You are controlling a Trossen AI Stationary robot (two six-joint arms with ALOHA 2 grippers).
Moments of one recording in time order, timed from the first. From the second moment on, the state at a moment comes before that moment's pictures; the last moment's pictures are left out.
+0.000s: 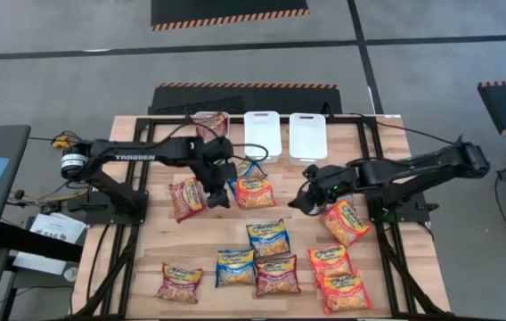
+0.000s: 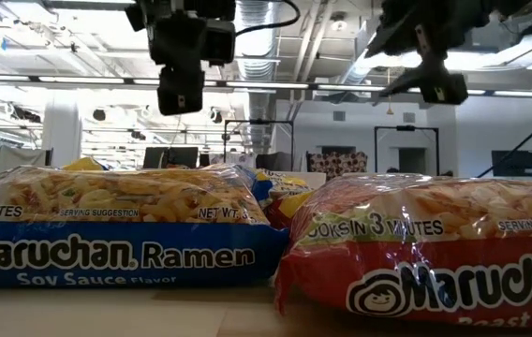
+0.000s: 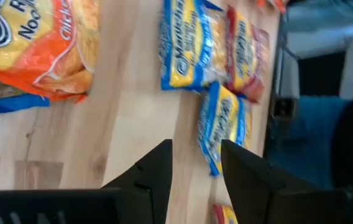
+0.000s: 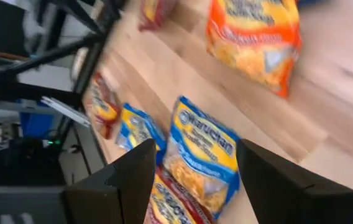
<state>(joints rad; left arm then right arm) 0.20 1.51 1.15 -0.63 0.55 -0.33 0.10 1.15 0.78 -0.28 -0.02 1.12</state>
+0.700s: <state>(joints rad) -0.06 1.51 0.89 -0.07 0.23 -0.97 0.16 1.50 0.78 -0.20 -0.09 1.15</state>
